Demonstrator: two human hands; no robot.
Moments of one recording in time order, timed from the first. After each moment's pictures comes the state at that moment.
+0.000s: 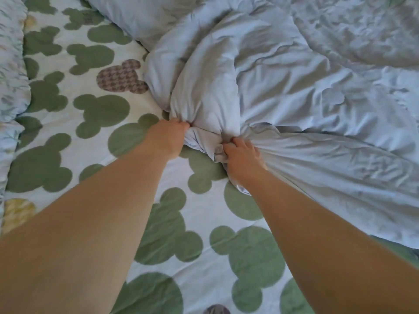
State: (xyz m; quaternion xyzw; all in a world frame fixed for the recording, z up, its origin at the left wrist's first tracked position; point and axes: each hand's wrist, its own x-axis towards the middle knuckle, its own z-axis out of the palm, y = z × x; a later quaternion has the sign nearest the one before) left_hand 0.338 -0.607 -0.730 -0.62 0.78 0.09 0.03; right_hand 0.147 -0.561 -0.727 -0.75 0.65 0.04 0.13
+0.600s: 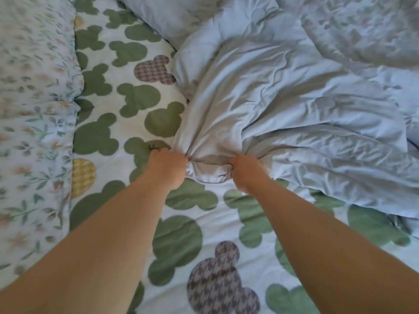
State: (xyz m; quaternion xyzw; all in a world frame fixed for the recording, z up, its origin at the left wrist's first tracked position) left_hand 0.356 -0.455 -0.679 -0.64 0.74 0.10 0.19; right_hand 0.171 -0.469 -0.677 -0.74 0.63 0.14 0.19
